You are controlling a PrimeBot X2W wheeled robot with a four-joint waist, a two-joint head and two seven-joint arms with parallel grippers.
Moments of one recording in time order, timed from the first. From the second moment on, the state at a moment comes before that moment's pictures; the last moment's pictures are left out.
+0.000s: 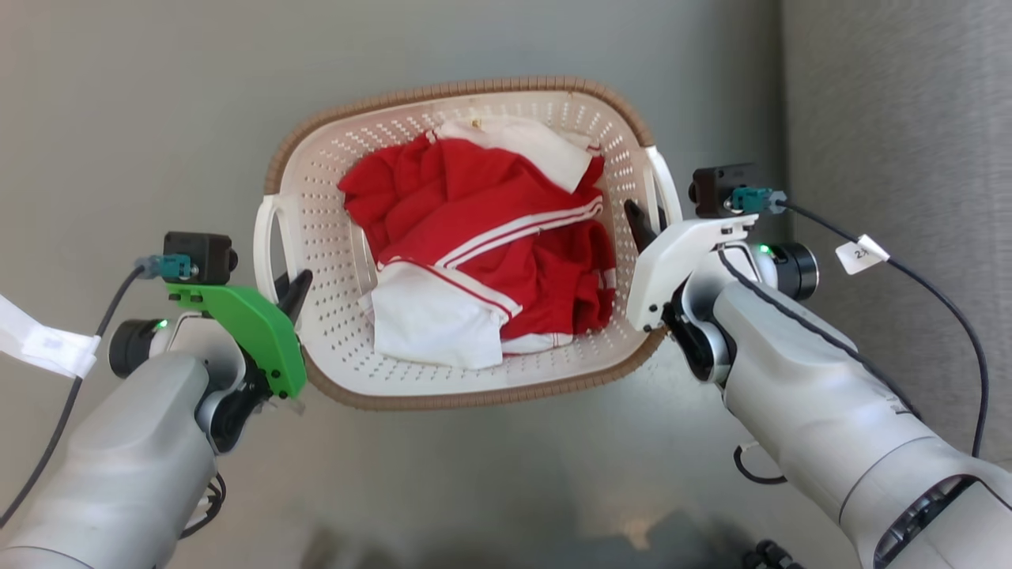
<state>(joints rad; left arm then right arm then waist) -0.77 0.29 -0.99 0.85 -1.11 -0.13 -0.07 -0.80 -0.05 0.86 0.97 0.81 -0.08 -0.14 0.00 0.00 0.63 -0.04</state>
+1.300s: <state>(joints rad) -0.58 0.15 -1.09 1.06 -1.22 -0.13 0.14 -0.57 -0.05 0.98 1.08 1.00 -0.01 0.08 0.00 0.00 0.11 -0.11</state>
